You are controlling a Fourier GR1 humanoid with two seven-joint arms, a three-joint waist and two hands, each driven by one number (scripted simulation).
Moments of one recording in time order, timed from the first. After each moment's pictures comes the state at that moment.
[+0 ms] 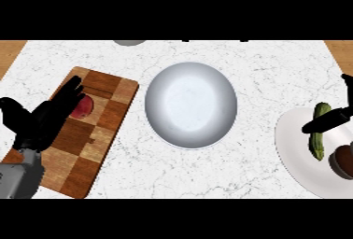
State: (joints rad) left arm -0.19 0.42 -0.04 -1.49 0.28 -0.06 0.23; right arm -0.37 -0.54 -0.02 -1.53 0.56 0.25 1.04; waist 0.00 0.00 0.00
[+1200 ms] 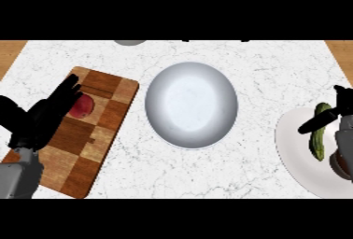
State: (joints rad) left arm -0.20 0.35 0.06 -1.50 0.22 -0.14 0.27; right arm -0.42 -0.45 -0.11 -1.25 0.67 0.26 0.93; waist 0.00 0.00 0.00
